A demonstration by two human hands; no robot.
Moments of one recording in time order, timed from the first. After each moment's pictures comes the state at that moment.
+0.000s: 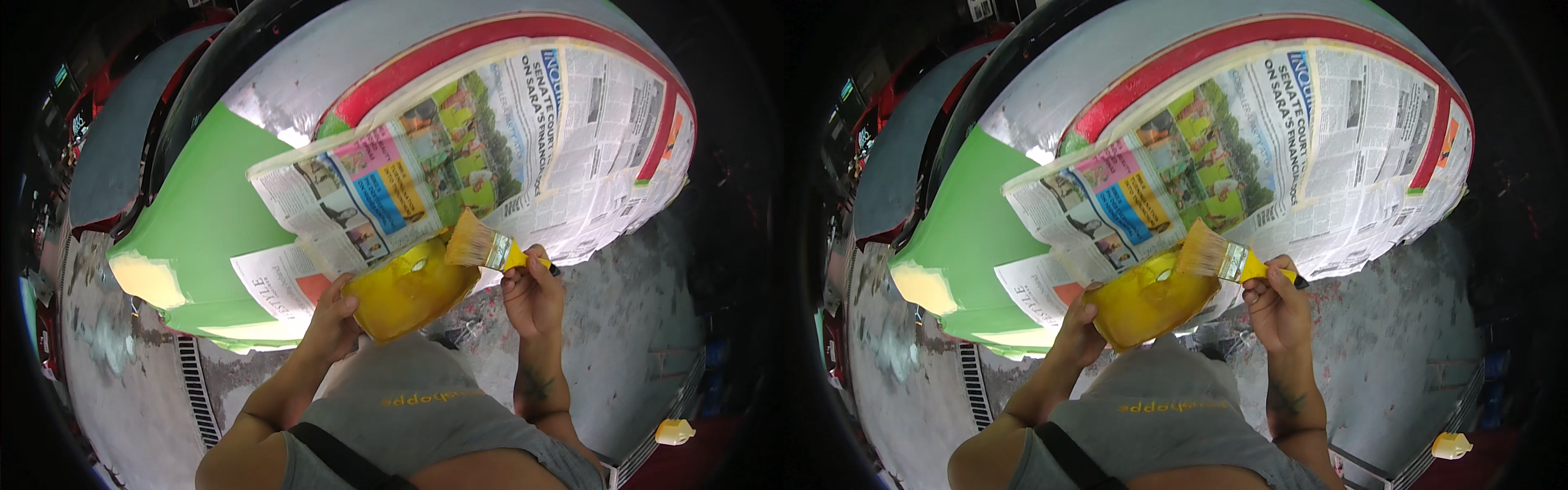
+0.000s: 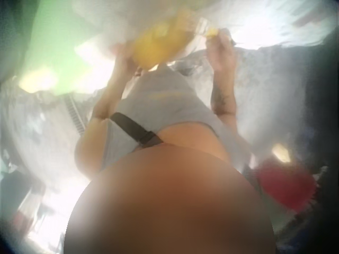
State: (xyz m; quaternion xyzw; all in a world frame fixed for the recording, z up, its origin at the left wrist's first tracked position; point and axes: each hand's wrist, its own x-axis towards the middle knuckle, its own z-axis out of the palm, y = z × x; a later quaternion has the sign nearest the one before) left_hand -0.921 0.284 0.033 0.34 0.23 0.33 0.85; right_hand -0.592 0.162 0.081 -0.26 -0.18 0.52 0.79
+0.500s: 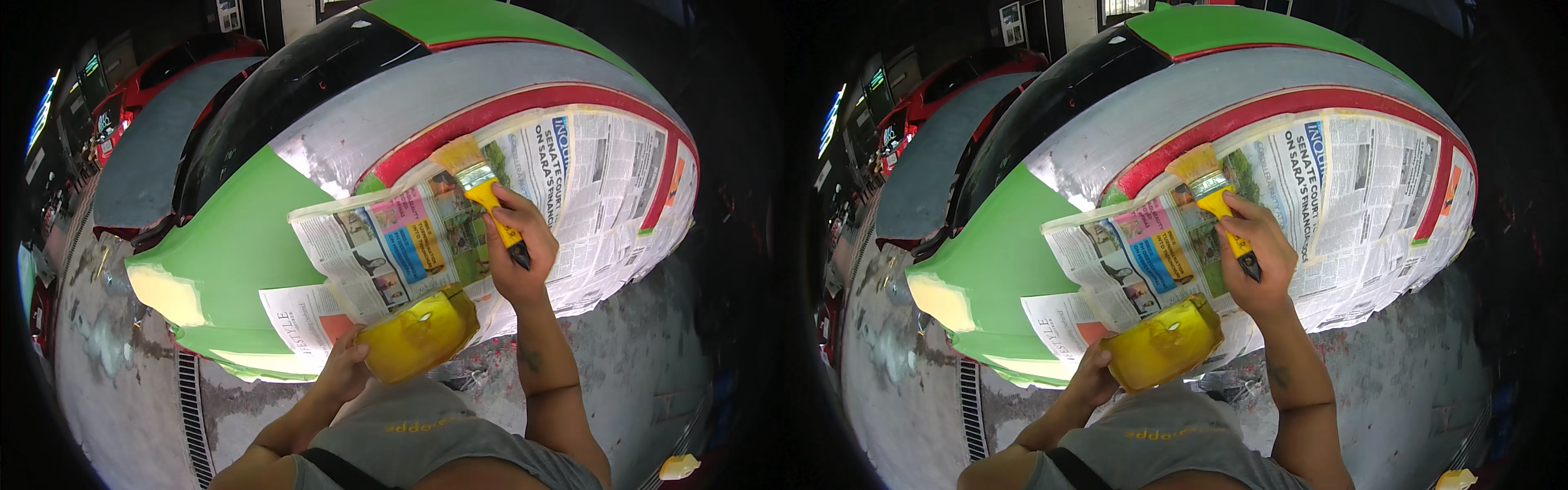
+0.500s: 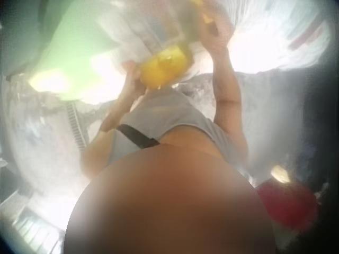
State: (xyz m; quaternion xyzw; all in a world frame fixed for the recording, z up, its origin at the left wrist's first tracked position) left_hand -0.942 0.276 0.016 0.30 0.20 0.35 0.87; right_hand -0.619 0.301 0.181 -0.39 -0.67 -0.16 0.61
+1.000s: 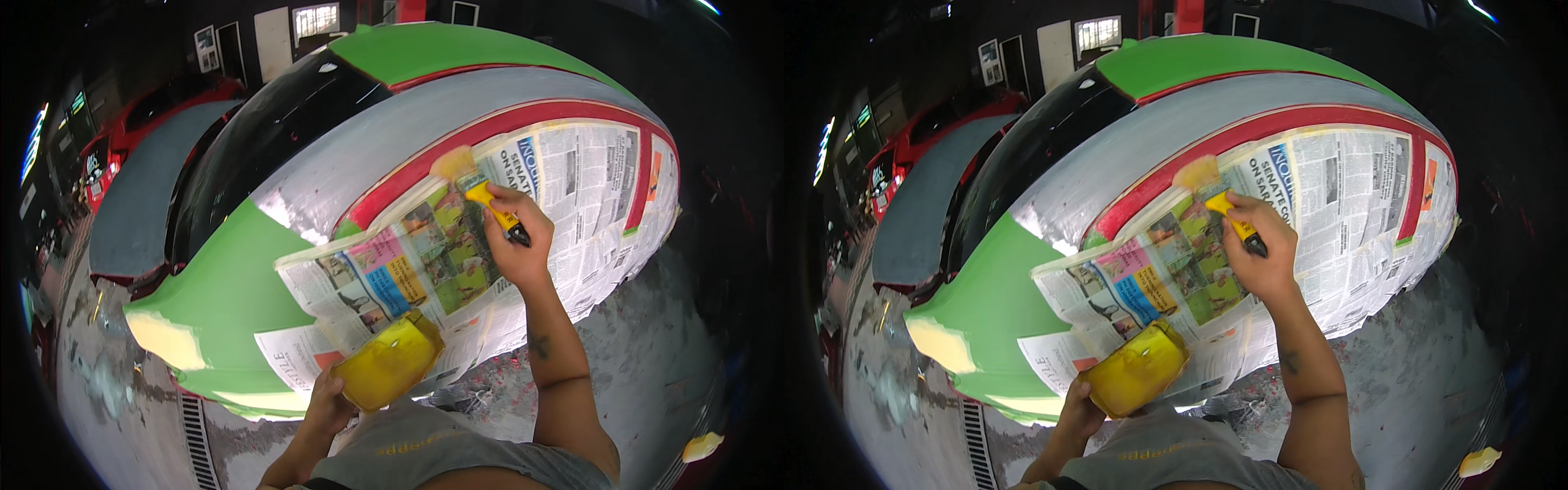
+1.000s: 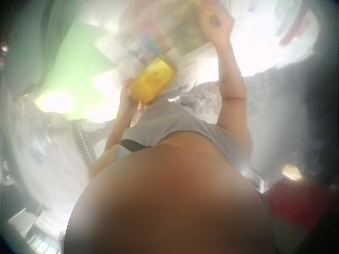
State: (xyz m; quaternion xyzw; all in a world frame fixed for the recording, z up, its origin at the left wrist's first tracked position) left_hand -0.956 0.277 0.022 0.32 0.21 0.40 0.83; right_hand -0.565 0.319 0.214 -0.41 -0.68 -0.19 0.58
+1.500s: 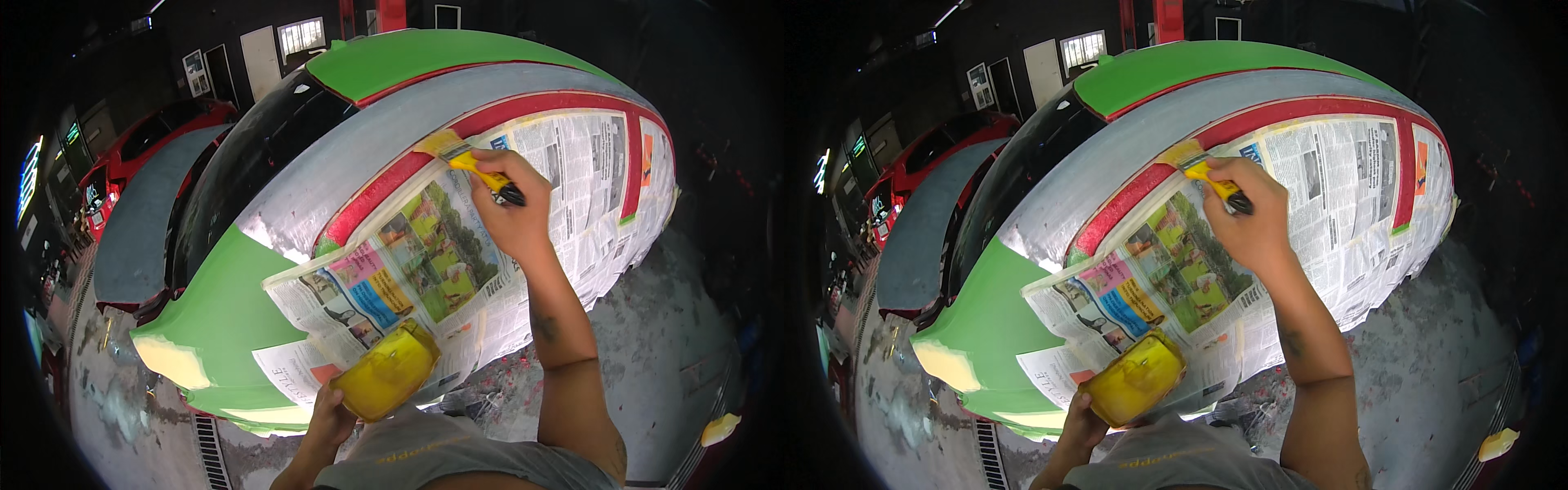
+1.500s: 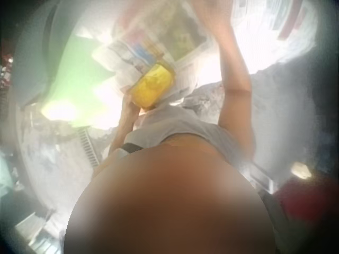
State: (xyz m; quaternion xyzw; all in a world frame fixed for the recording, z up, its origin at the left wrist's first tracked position) left_hand -0.939 0.271 0.030 0.32 0.22 0.41 0.83; right_hand -0.557 0.315 0.266 -0.45 -0.62 -0.14 0.62
